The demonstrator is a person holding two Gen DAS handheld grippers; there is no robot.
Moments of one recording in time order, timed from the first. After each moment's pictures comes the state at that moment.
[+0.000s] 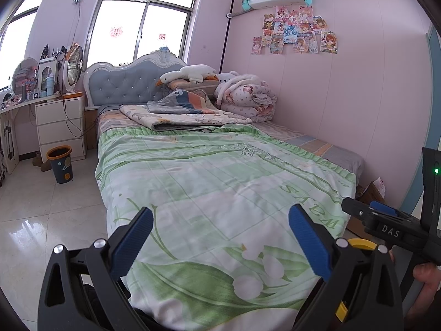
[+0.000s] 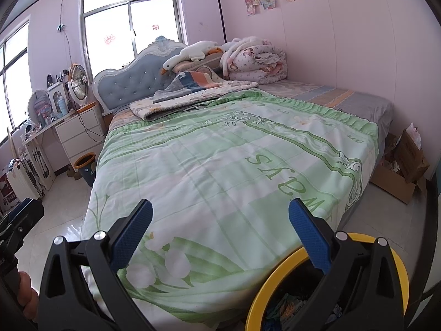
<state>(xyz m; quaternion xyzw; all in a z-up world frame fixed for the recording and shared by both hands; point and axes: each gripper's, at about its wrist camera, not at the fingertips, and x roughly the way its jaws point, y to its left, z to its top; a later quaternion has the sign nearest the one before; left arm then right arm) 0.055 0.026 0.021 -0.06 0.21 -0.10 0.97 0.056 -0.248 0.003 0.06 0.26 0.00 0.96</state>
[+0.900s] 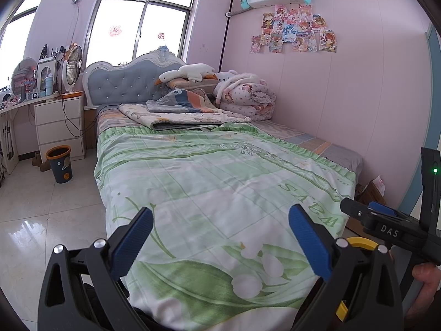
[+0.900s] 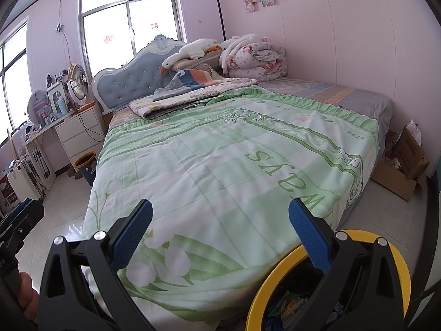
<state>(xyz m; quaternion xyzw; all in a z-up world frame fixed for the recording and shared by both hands) 0.055 0.025 0.016 -0.06 0.21 -0.10 0.97 0.055 -0.250 0.000 0.07 0.26 0.00 0.96</state>
